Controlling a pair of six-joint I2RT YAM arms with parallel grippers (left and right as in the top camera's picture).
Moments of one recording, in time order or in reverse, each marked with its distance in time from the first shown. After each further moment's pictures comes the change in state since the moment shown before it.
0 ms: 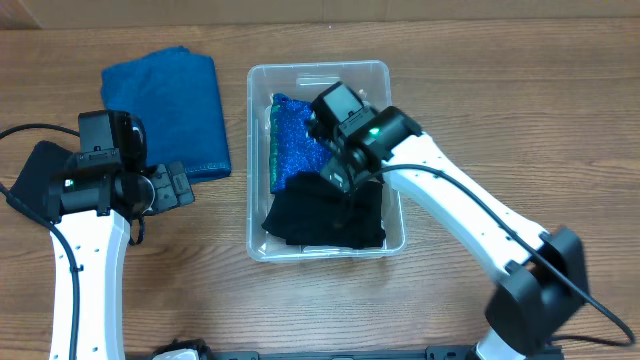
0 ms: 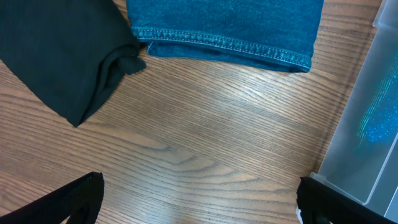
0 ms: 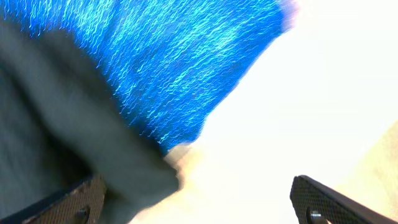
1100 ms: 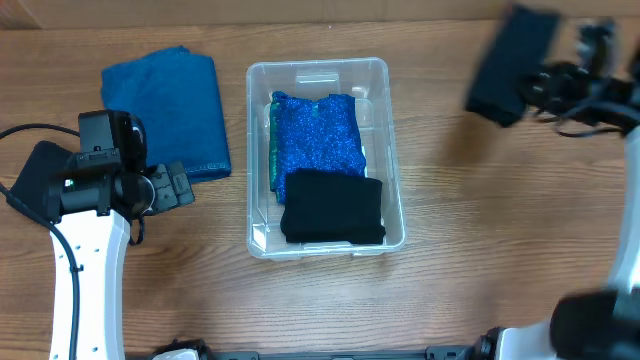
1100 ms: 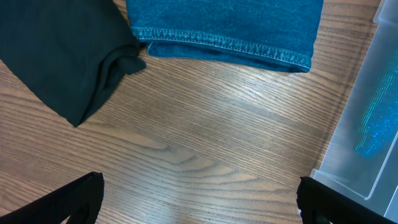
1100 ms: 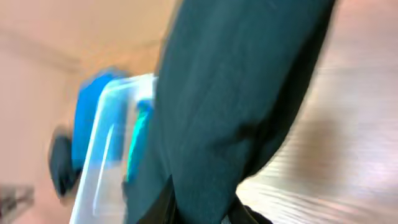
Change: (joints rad) left arm 0.000 0.000 0.000 0.000 0.000 0.000; right arm -0.932 -0.194 0.089 -0.039 -1.019 0.247
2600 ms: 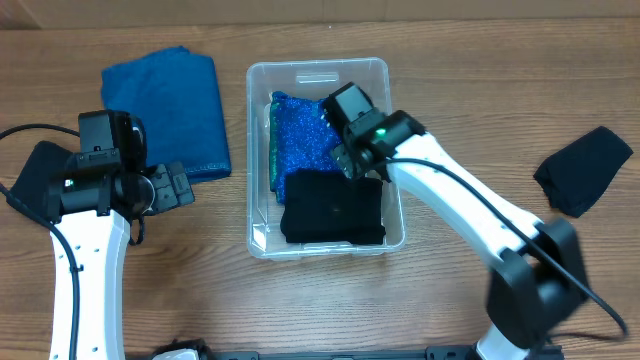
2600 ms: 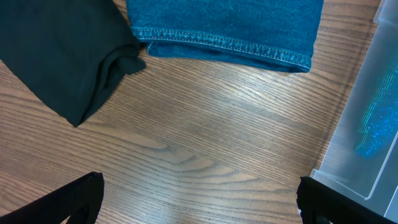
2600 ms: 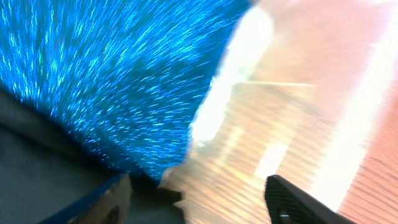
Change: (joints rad) left arm 0.000 0.000 0.000 0.000 0.000 0.000; right arm 0.879 0.193 -0.201 0.192 1.041 0.011
